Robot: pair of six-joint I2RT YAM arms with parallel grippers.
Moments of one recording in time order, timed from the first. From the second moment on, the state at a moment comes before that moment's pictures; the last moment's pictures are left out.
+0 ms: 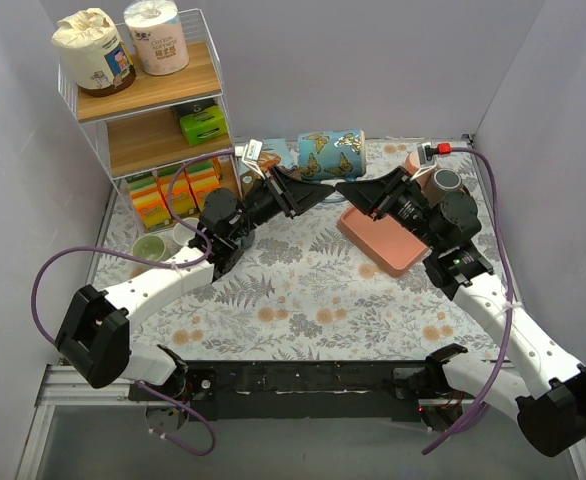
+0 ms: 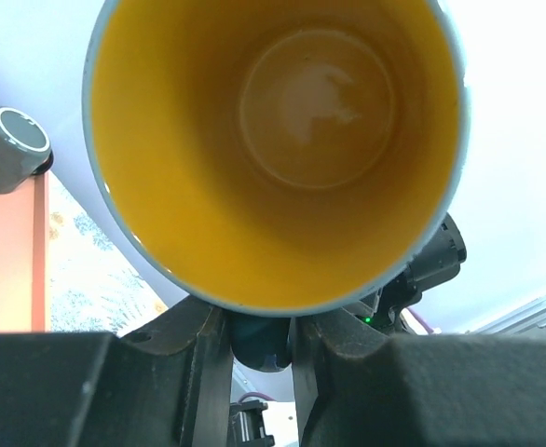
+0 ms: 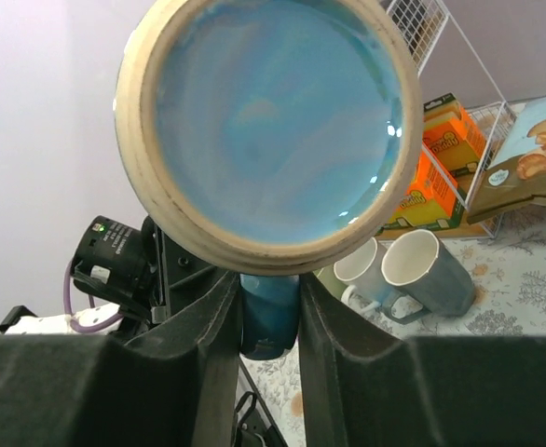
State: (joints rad) left arm -0.68 1.37 0.95 0.77 0.36 -1.12; right arm 0.48 0.98 0.86 0.36 -0.38 0.94
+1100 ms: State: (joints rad) left arm -0.58 1.42 1.12 0.26 0.31 -0.90; right arm 0.48 0.93 0.87 -0.03 -0.14 0.80
